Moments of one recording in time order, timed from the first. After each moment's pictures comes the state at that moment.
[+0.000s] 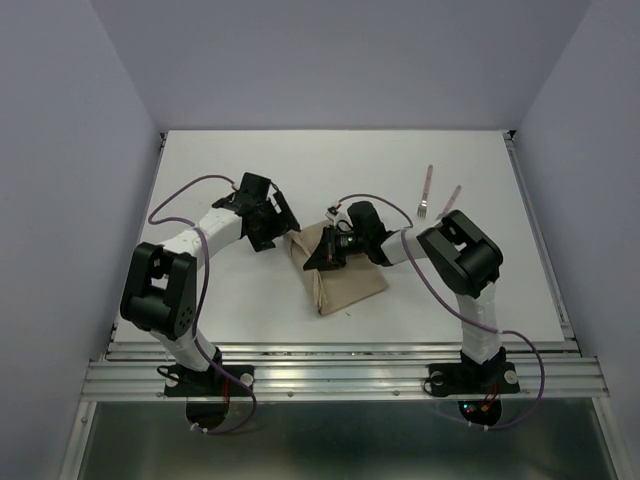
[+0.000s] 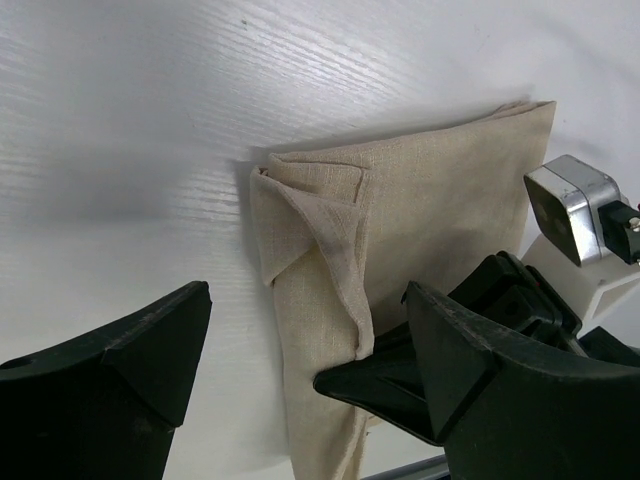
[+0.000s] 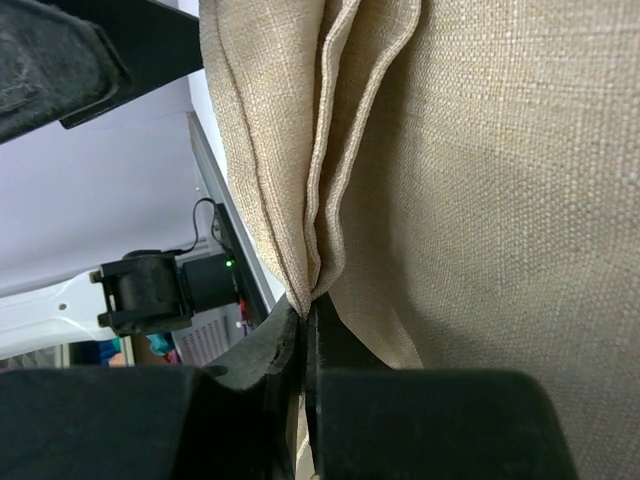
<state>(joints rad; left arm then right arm) -0.34 1.61 1.06 -0.44 0.11 -0.81 0.63 2.08 1.04 0.48 -0.82 0.98</state>
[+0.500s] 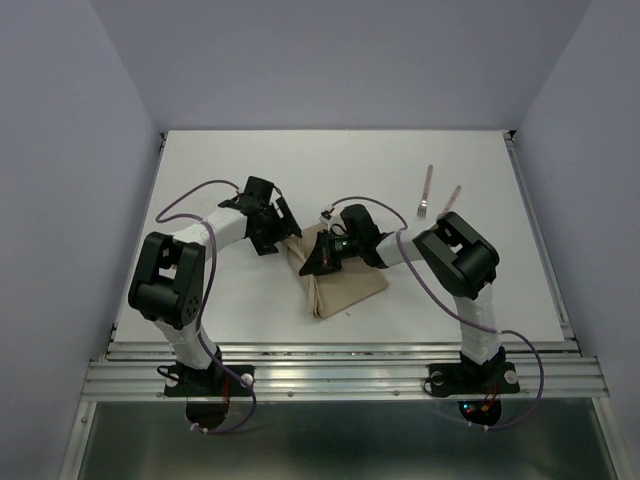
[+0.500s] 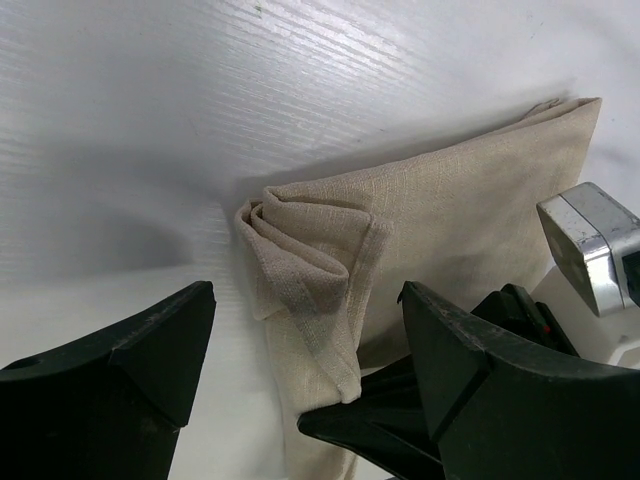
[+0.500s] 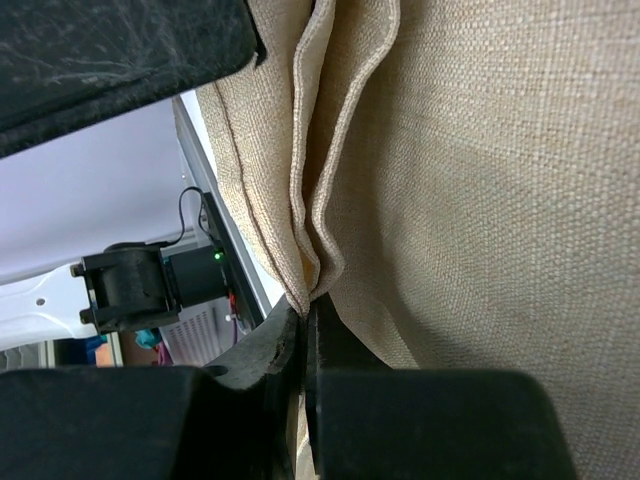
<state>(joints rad) -0.34 1.69 1.05 -0.41 0.14 -0.81 0.68 2.09 1.06 0.44 -0.80 0.95</state>
